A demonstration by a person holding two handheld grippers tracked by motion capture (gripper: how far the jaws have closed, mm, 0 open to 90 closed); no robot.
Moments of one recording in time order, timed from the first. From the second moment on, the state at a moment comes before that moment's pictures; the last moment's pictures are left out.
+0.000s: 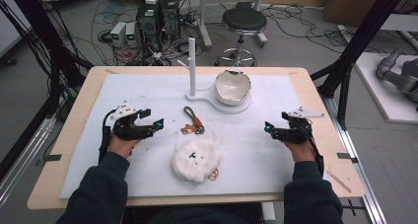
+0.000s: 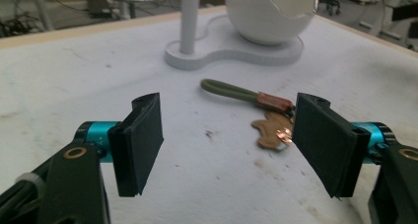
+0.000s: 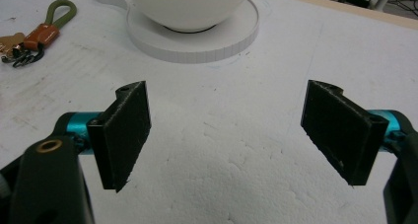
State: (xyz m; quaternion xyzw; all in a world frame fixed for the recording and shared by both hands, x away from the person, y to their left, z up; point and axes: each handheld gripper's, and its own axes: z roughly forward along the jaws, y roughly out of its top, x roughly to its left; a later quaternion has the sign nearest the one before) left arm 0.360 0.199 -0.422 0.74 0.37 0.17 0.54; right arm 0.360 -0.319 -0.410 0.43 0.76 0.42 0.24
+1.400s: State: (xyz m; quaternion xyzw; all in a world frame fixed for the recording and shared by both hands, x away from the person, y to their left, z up) left arm 0.334 0.124 -0.425 0.81 0.25 0.09 0.53; right arm 0.354 -0.276 -0.412 0.37 0.80 0.43 0.18
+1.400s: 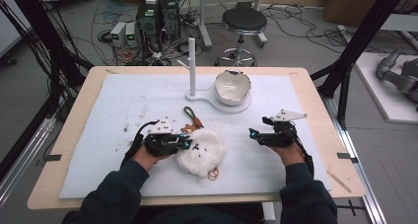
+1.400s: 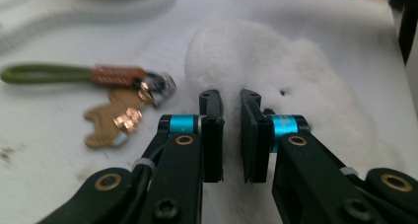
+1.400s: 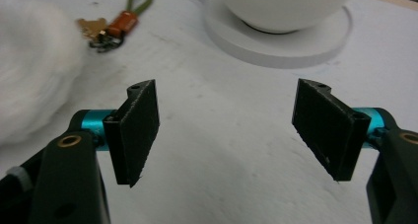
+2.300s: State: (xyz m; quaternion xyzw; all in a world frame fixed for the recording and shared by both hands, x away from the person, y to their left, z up) left arm 0.342 0.126 -0.426 0.78 0.28 0.06 0.55; right arm 0.344 -0.202 -0.407 0.20 0.84 0.49 0.10
